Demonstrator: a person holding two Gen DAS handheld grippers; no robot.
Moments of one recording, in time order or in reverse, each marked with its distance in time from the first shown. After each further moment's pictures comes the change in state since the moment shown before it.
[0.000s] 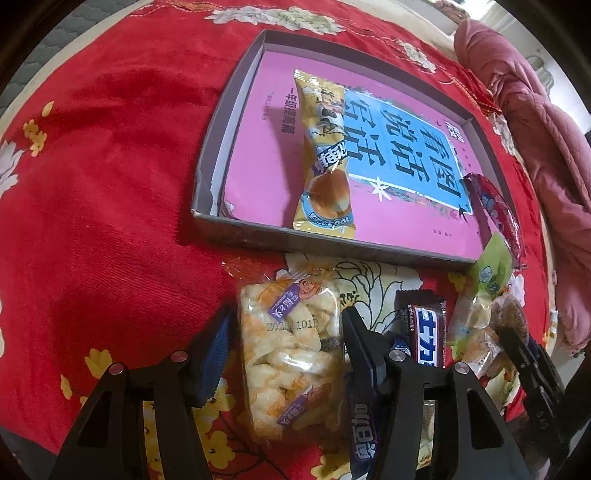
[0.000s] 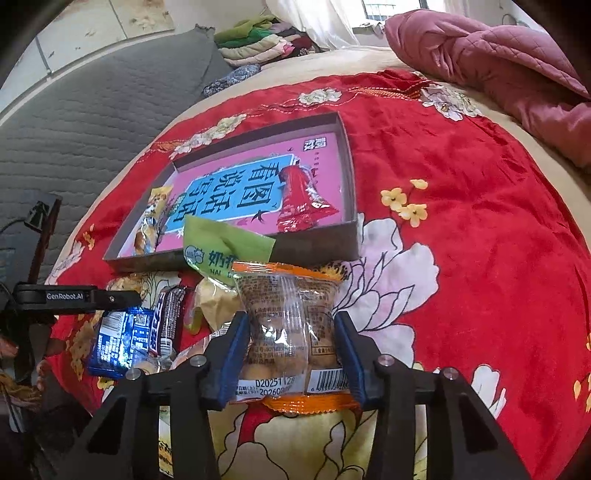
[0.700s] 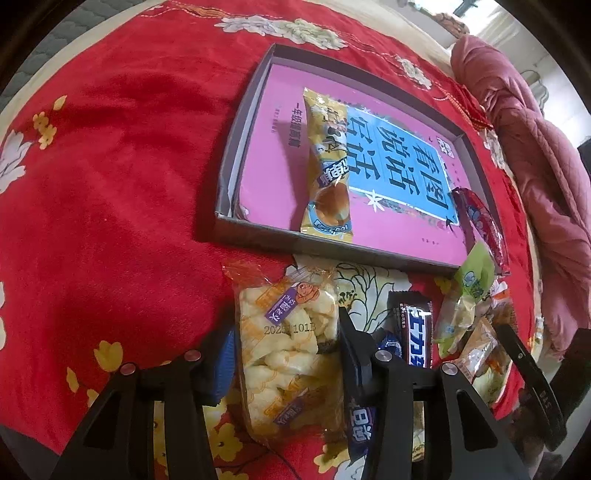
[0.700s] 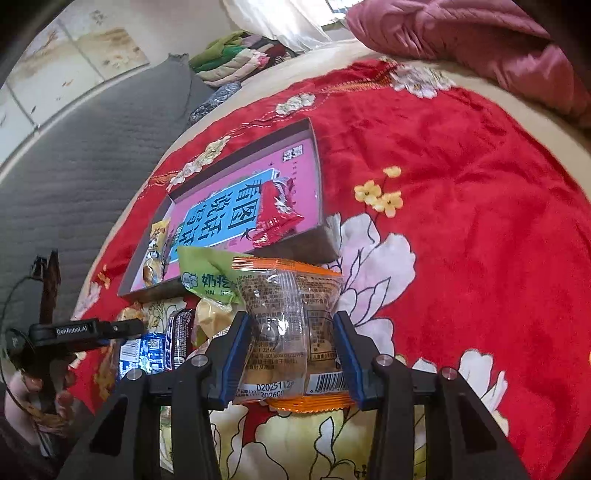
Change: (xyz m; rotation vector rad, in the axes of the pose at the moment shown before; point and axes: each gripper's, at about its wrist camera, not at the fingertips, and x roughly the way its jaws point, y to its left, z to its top) left arm -0.018 0.013 -0.005 -0.029 -0.033 -0.056; right arm -0.008 -0.034 -0.001 0.182 -0.020 0.102
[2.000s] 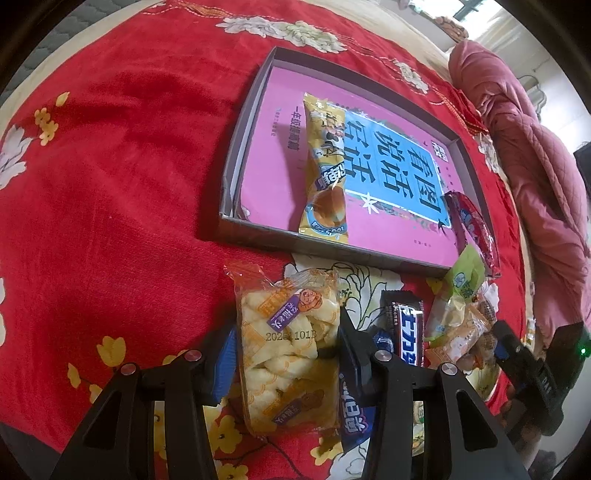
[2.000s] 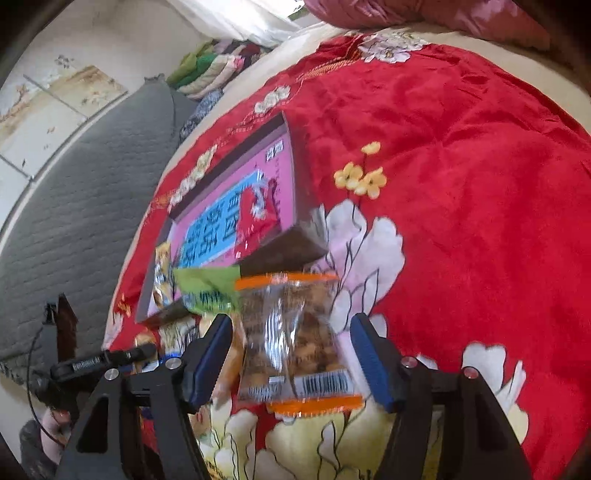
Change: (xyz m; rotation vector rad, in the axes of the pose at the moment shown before) left arm -0.006 0.004 -0.001 -0.011 0.000 -0.026; right arm 0.007 -0.022 0.004 0.153 0.036 0.084
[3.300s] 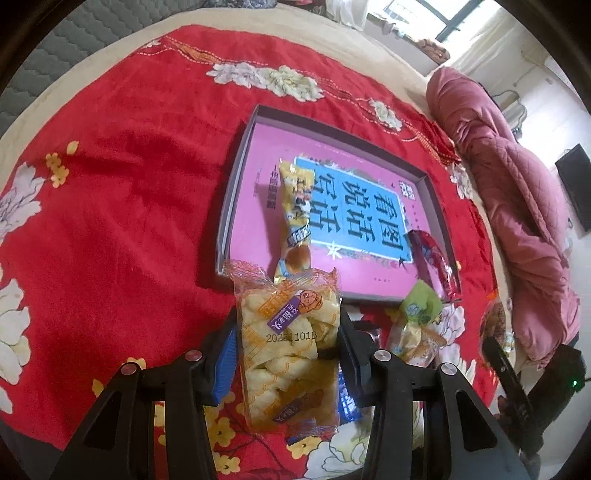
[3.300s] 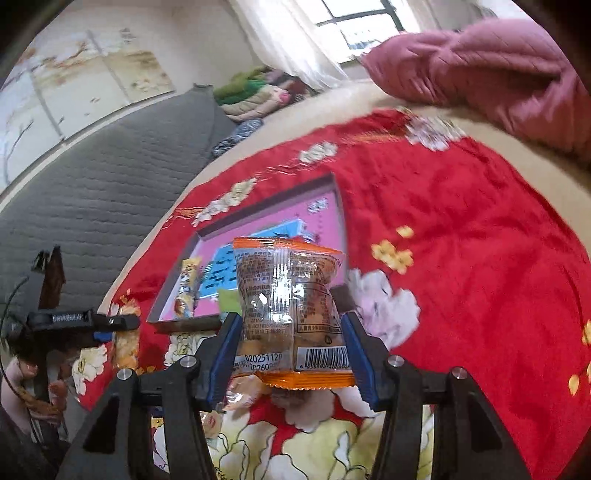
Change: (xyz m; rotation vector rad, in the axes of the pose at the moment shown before) left arm -0.050 -0.006 0.013 0.015 -0.116 -0.060; right arm -0.039 0.051 -0.001 -0.254 -0.195 -0.035
